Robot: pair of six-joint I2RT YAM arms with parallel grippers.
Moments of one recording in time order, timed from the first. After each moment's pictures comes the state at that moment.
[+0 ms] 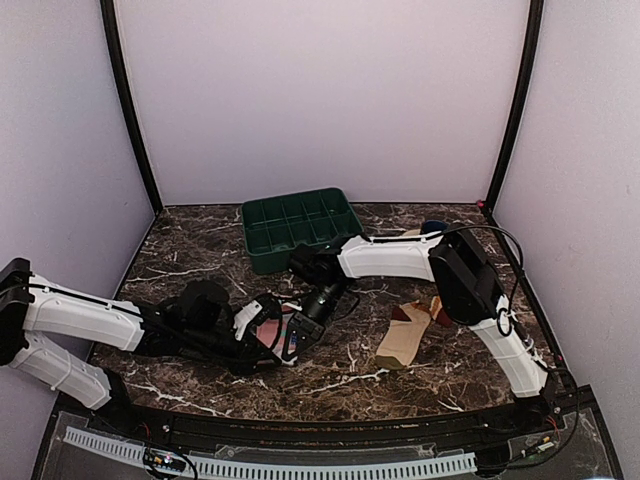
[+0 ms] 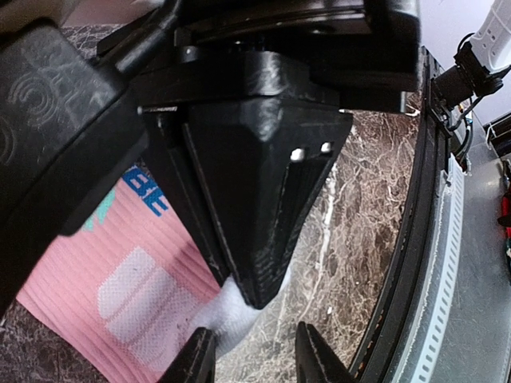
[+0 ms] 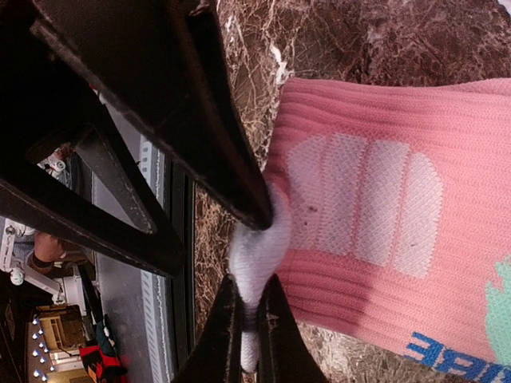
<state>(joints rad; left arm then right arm) -0.90 1.31 0.47 0.08 0.37 -0.29 0.95 2.44 1.97 -1.01 -1.01 -0.36</state>
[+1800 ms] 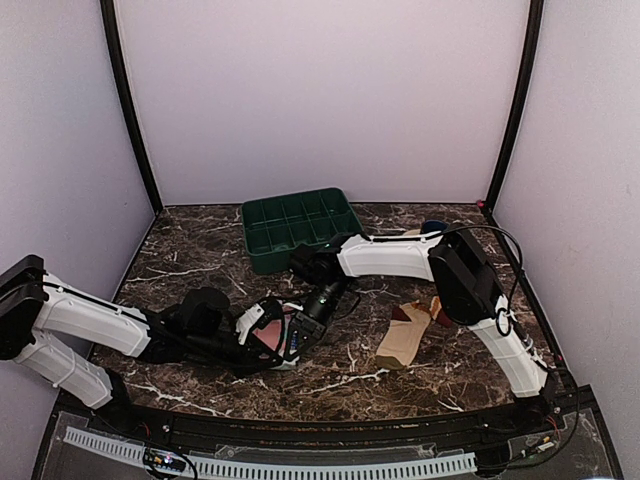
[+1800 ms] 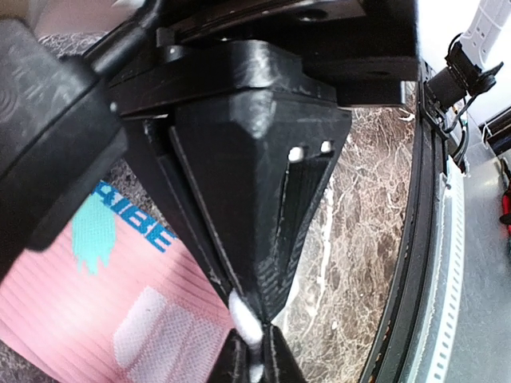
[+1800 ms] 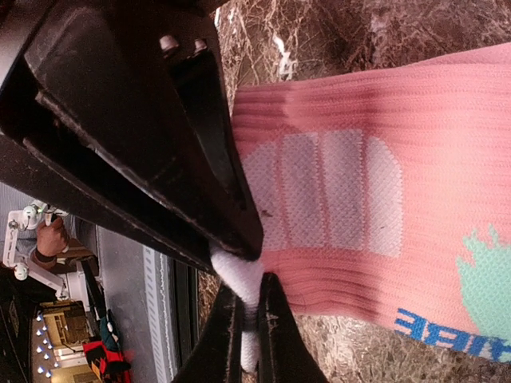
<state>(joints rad) -0.91 1.37 0.42 0.27 0.35 -0.28 0.96 2.44 1.99 -1.06 -1.02 -0.39</state>
